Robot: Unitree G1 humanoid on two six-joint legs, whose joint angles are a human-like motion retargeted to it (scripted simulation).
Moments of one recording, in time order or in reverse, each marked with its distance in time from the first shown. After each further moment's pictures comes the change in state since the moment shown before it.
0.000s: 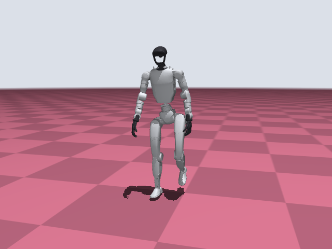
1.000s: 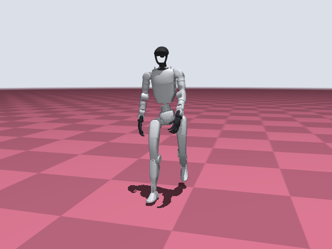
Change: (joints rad) left arm -0.480 -0.054 0.046 -0.029 0.038 -0.047 0.024; right arm 0.199 0.059 0.011 0.168 0.050 0.007 0.115; waist -0.132 -0.005 0.031; left_leg 0.495 0.002 -0.121 -0.331 0.138 -0.034; right_leg 0.008 -0.022 -0.109 -0.048 0.137 0.019
